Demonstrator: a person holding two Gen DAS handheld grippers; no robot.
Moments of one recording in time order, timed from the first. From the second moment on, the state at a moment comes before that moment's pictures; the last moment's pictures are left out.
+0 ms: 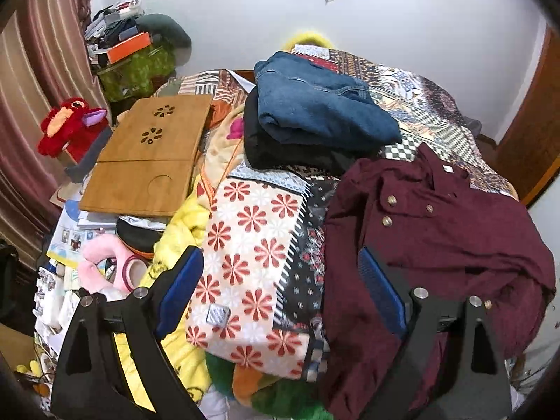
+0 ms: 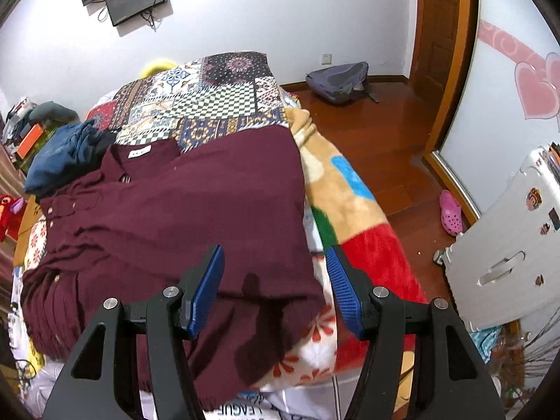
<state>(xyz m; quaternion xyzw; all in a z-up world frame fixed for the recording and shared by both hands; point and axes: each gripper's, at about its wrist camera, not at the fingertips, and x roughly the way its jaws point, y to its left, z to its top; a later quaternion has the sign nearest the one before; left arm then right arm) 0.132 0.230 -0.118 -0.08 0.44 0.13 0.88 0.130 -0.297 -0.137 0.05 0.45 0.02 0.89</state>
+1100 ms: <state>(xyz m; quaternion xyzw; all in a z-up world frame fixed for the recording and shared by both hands) 0.084 0.155 -0.237 -0.22 0.55 -0.02 0.80 0.101 -0.269 -0.175 0.15 0.44 0.12 0.88</state>
